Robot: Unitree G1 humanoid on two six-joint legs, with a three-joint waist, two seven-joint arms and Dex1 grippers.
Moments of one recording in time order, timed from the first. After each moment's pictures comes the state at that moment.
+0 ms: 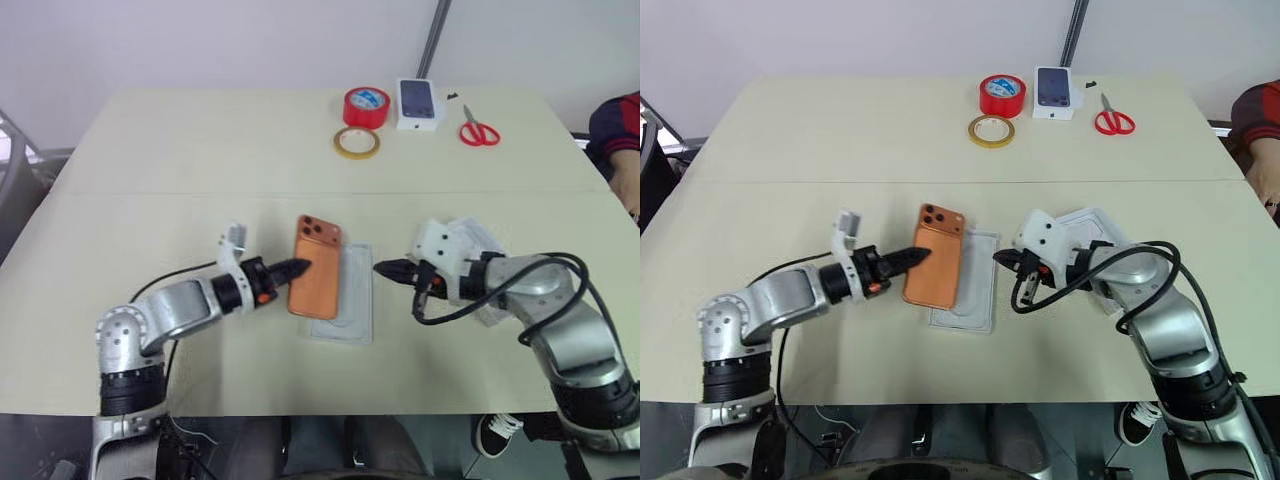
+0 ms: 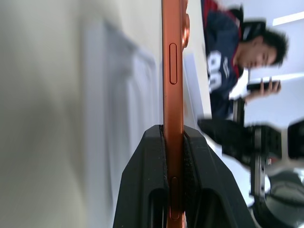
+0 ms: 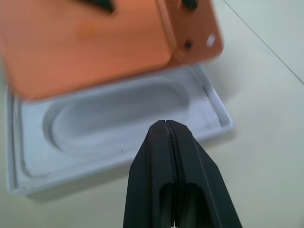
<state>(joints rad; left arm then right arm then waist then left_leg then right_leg) -0.31 0.30 0.16 -0.18 -1.92 1.16 0.53 -0.30 -0.67 0.04 -0.50 0.17 0.75 0.95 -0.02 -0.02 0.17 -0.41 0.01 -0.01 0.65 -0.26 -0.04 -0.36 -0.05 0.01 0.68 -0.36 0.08</state>
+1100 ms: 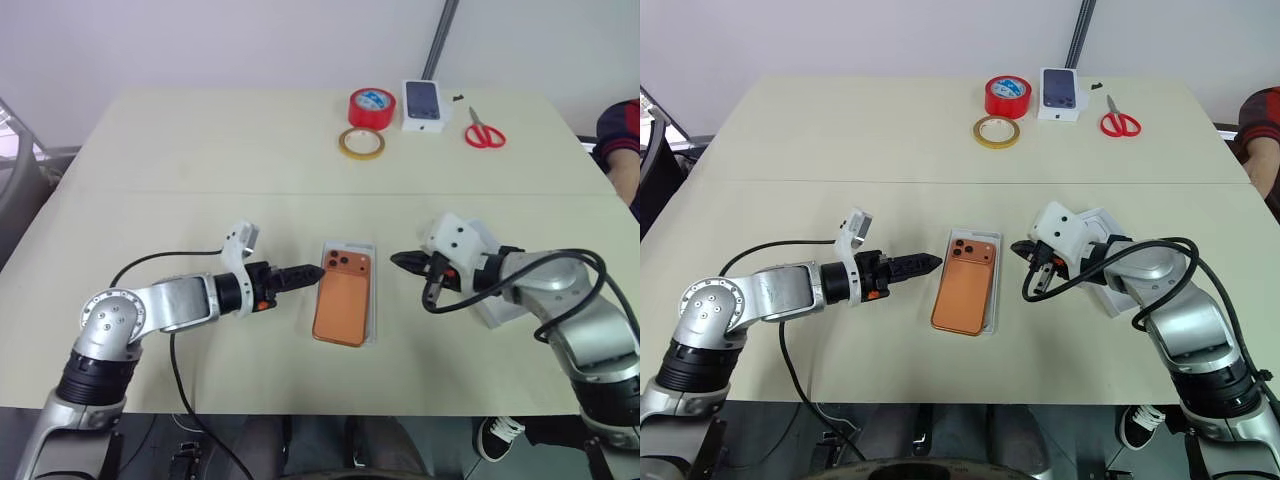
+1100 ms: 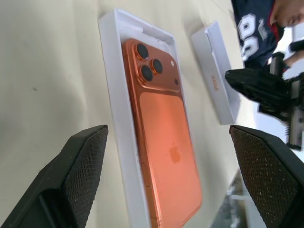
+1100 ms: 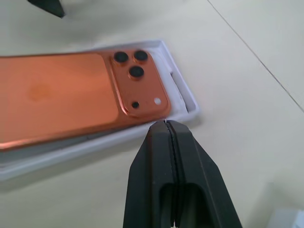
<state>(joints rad) -0.36 0.67 -0.05 -0.25 -1.83 1.04 0.30 -0.32 -0.77 0.06 -0.48 0.23 0.72 0.90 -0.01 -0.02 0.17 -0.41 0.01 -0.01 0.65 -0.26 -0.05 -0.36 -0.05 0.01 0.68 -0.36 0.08</state>
